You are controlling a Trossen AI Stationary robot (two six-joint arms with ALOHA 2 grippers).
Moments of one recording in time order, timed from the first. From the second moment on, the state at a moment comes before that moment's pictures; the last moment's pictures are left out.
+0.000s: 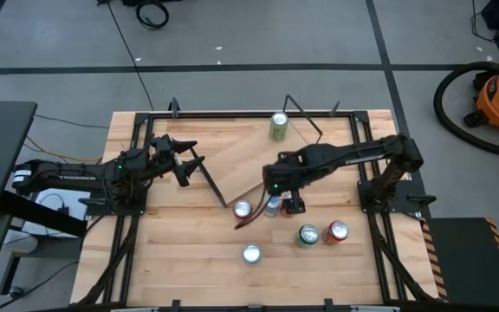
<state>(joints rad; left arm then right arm) 0.08 0.62 0.30 0.34 -0.37 -0.29 0.15 1.73 1.68 -1.30 0.14 0.04</state>
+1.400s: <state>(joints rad) 0.08 0.62 0.30 0.34 -0.37 -0.27 0.20 1.69 1.25 -0.98 0.10 0.12</state>
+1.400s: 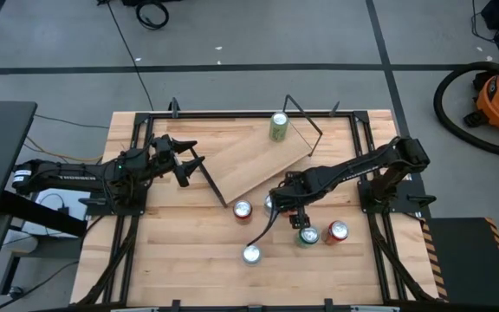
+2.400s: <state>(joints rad) 0.08 0.62 0.30 0.34 -0.37 -0.27 -0.02 1.69 1.33 -1.11 0.06 -0.20</state>
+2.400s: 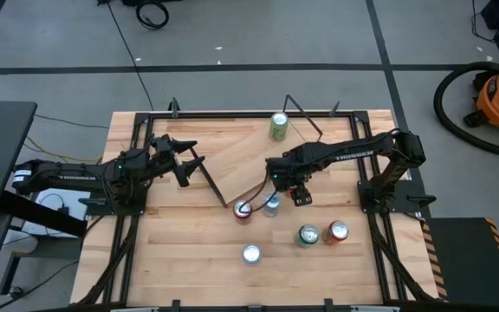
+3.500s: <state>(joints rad) 0.08 0.62 0.30 0.34 -0.37 -0.28 -0.47 1.59 1.34 -1.07 0.02 -0.54</state>
